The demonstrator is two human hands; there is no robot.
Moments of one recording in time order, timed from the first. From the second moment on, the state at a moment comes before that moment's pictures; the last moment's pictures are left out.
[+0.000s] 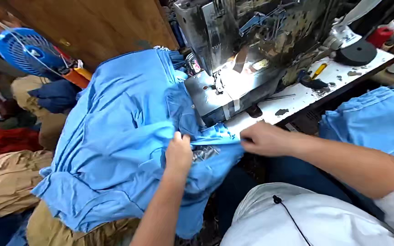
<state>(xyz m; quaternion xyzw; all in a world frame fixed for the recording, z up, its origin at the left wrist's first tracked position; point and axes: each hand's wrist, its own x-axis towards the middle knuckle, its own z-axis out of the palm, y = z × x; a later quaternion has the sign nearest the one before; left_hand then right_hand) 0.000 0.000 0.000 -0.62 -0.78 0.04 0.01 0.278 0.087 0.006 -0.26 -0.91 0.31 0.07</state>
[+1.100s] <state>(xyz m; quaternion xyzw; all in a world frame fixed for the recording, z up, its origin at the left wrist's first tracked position) 0.028 -0.035 0.018 -0.43 -0.60 -0.64 -0.20 0.217 0.108 -0.006 -0.01 -0.88 0.32 0.36</state>
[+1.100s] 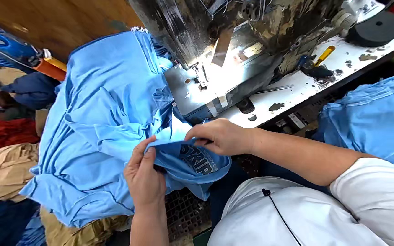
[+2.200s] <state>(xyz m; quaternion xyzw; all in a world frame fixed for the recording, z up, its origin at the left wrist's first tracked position) 0.008 0.208 0.012 -0.76 -0.60 -0.25 0.09 0.260 0.126 -0.014 -0.26 -0.73 0.52 0.37</state>
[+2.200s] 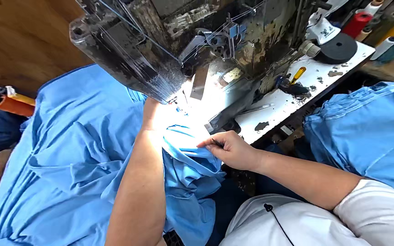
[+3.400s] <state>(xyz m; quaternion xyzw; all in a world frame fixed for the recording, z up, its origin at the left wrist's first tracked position) 0.103 -0.014 0.081 -0.80 -0.47 -0.36 0.06 0.277 0.140 0.054 -0.05 -0.93 0.24 0.26</state>
